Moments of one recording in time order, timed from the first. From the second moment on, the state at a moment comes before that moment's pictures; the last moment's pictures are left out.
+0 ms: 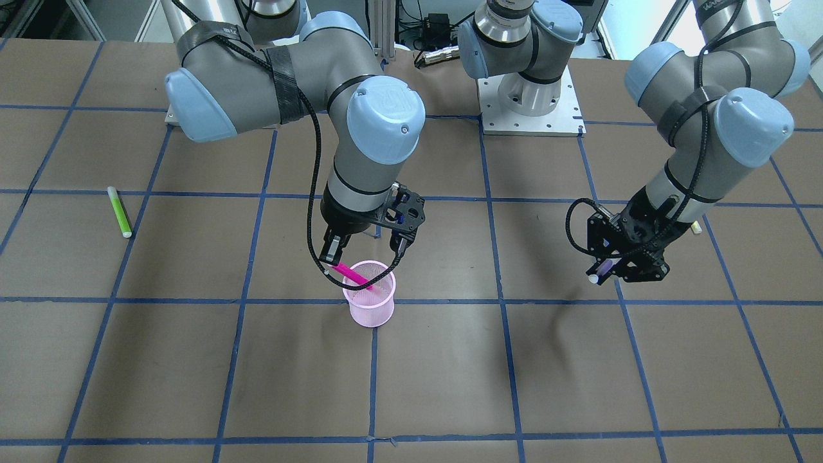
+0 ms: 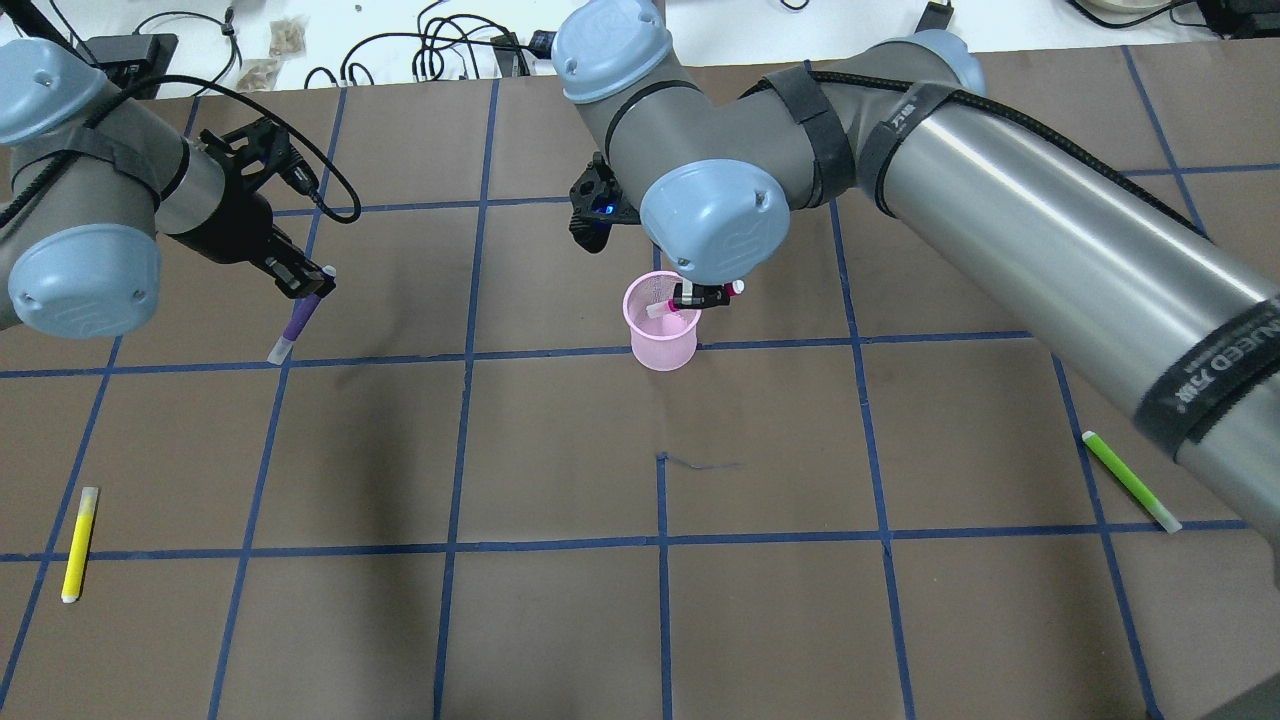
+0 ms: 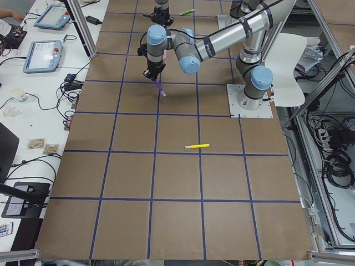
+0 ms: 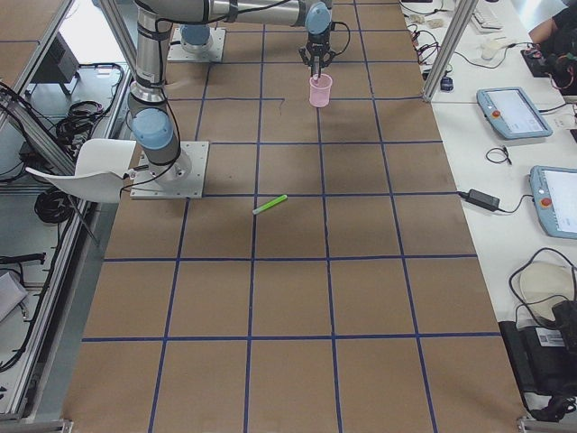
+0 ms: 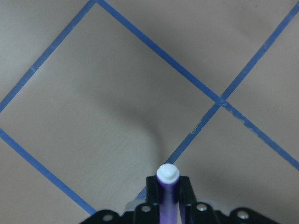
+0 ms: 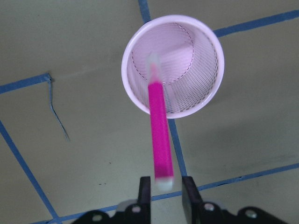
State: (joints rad) left arm -1.29 -1.72 -1.85 -1.06 1.37 1.13; right arm 1.98 -1.17 1.46 -1.74 -1.82 -0.89
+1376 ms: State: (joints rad) left arm -1.64 -1.73 -1.82 -0.80 1.17 0.23; right arm 1.63 -1.49 1.48 -1.68 -1.64 -0.29
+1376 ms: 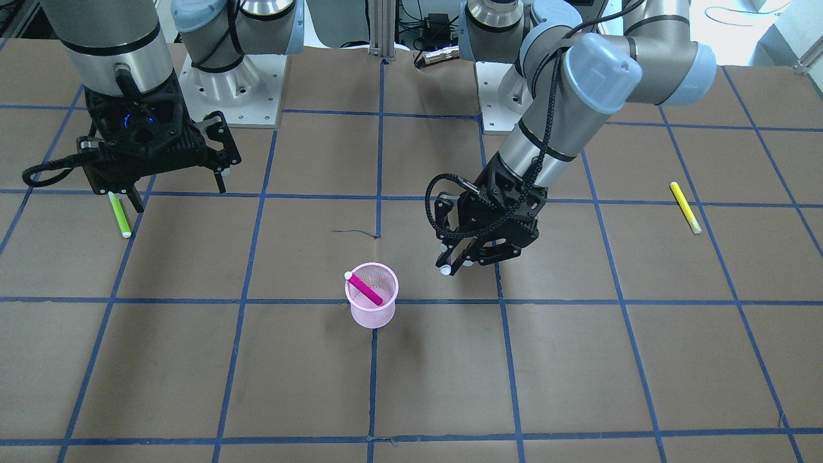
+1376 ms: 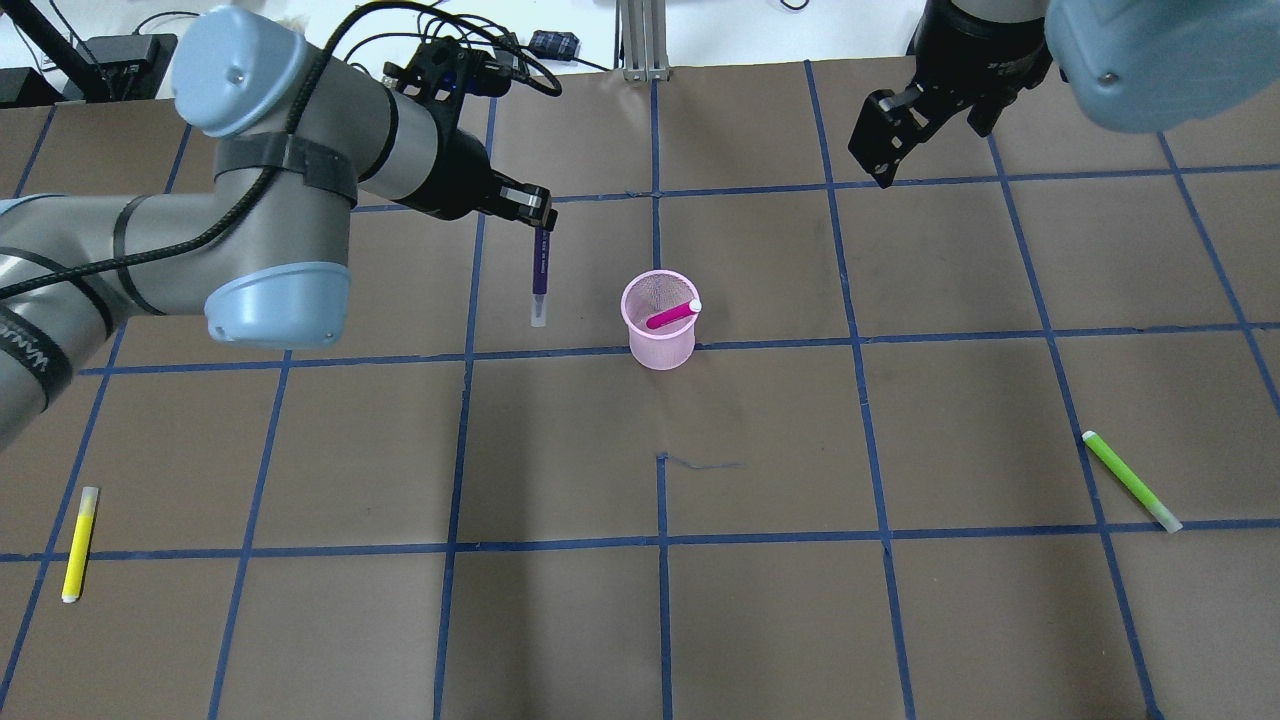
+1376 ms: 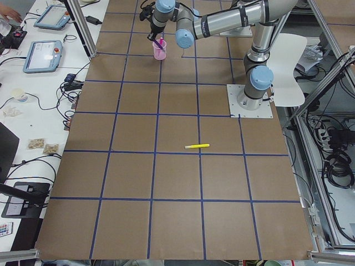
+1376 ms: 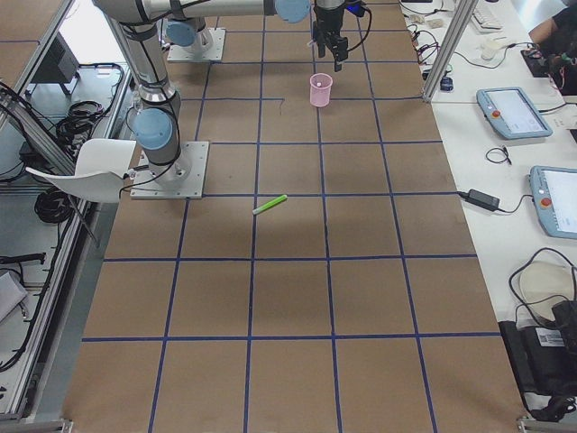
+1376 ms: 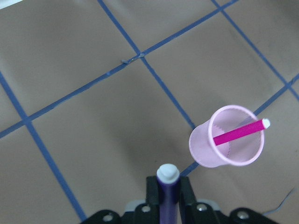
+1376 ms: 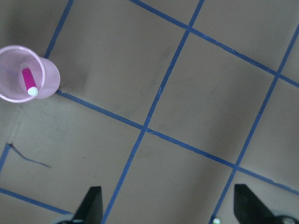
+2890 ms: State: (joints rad) left arm -1.78 -1.94 -1.81 -0.35 1.27 -0.20; right arm 1.62 -1.49 1.52 -1.79 -1.52 -0.16
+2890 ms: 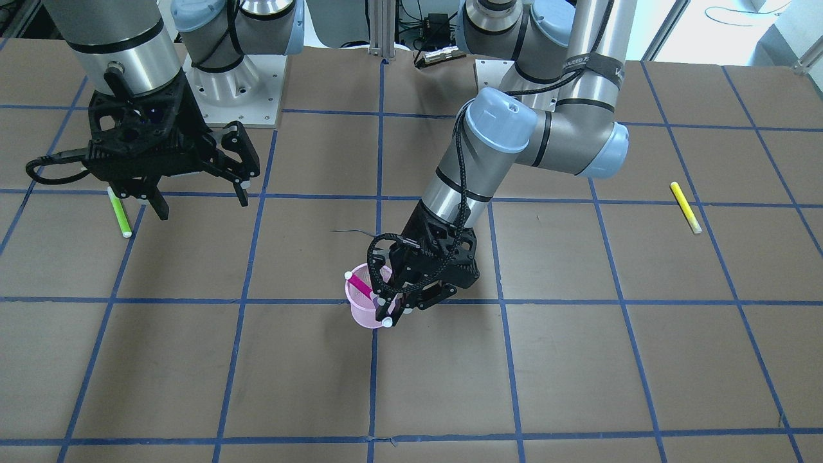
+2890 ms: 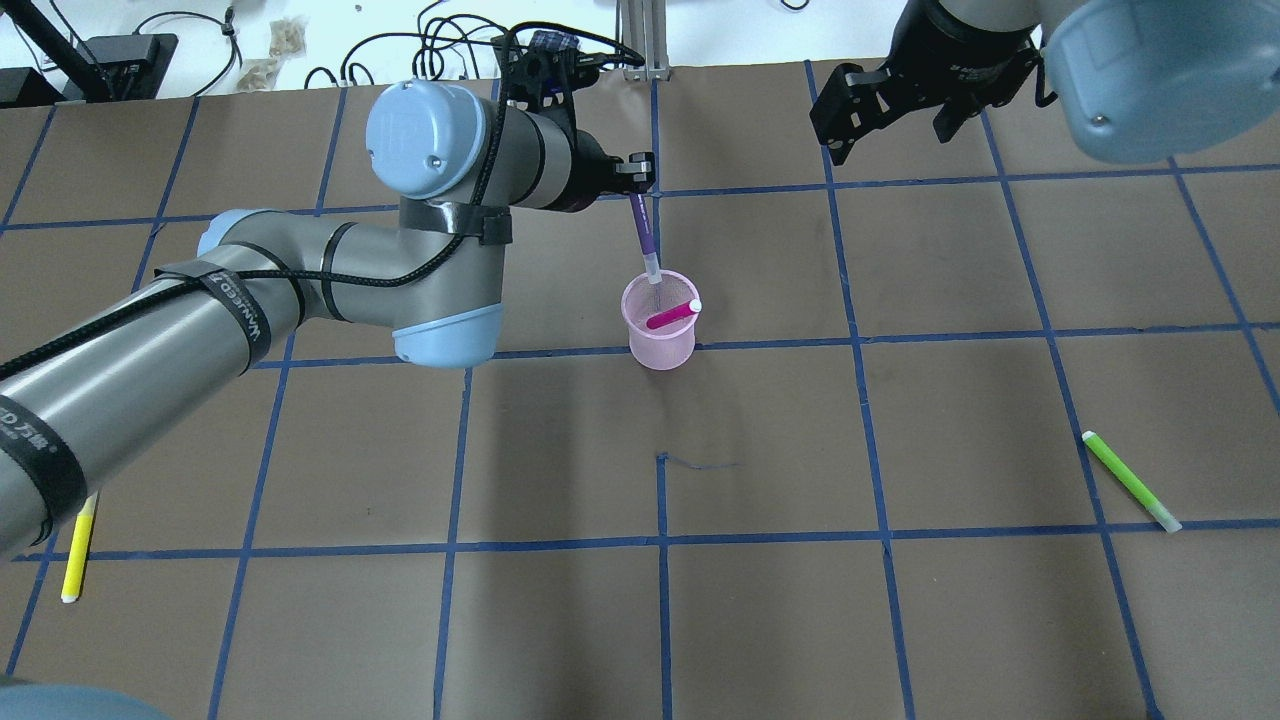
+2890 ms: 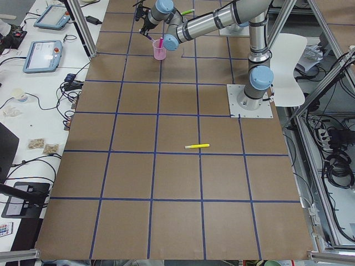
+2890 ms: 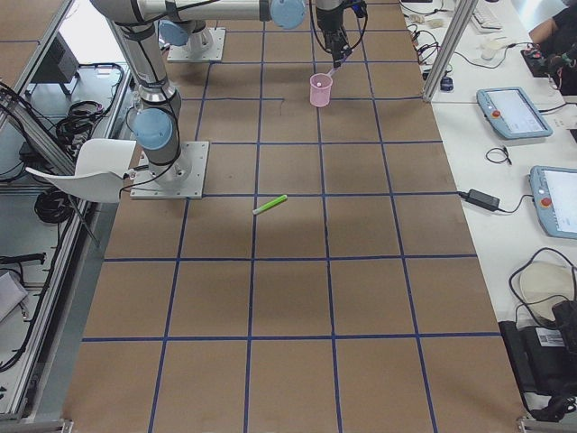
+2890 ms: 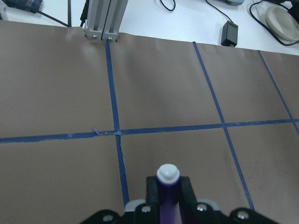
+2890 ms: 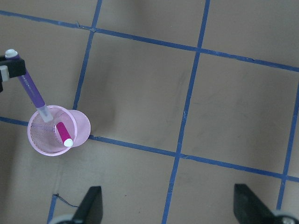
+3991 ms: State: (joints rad) left arm -1.79 -1.93 -1.90 -0.29 1.26 -0.22; right arm 1.62 -1.50 1.53 -1.80 -1.52 -0.16
